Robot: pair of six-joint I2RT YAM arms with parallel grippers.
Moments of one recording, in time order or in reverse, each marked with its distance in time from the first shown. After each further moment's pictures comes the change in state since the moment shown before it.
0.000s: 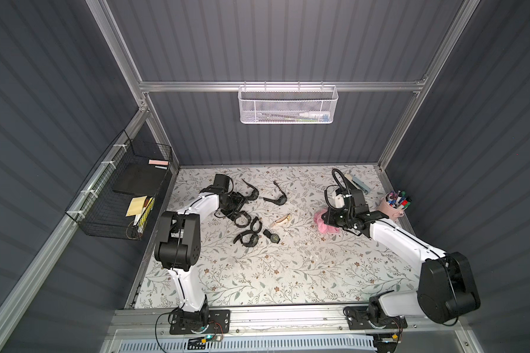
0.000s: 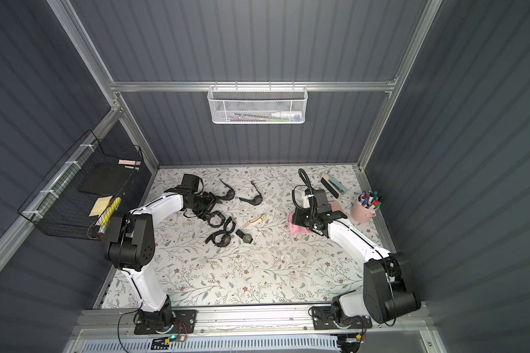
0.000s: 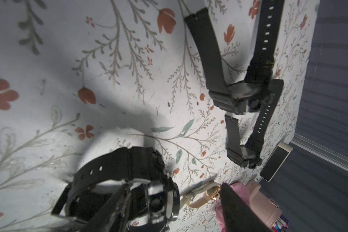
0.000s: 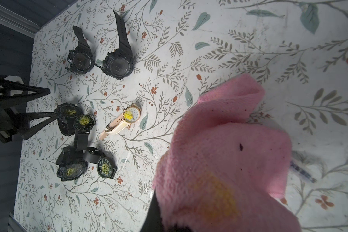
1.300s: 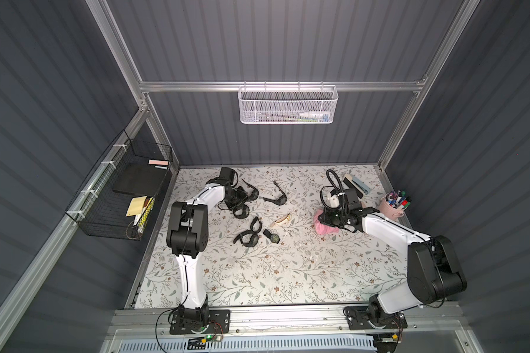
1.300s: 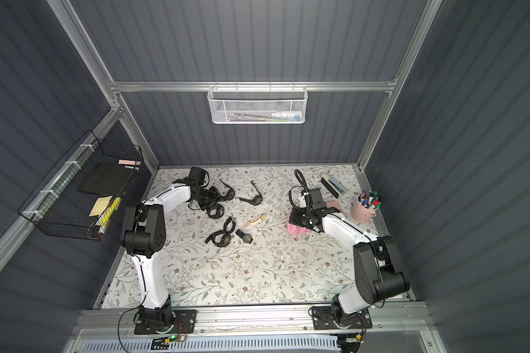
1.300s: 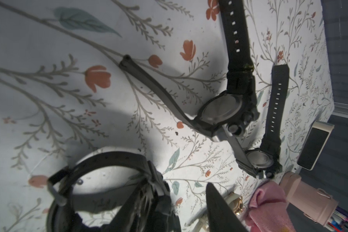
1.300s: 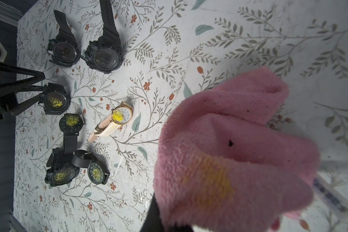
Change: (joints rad) left arm -0.029 0.194 0.268 -0.117 -0.037 0.326; right arm 0.000 0.131 0.037 0.024 -0.030 0.000
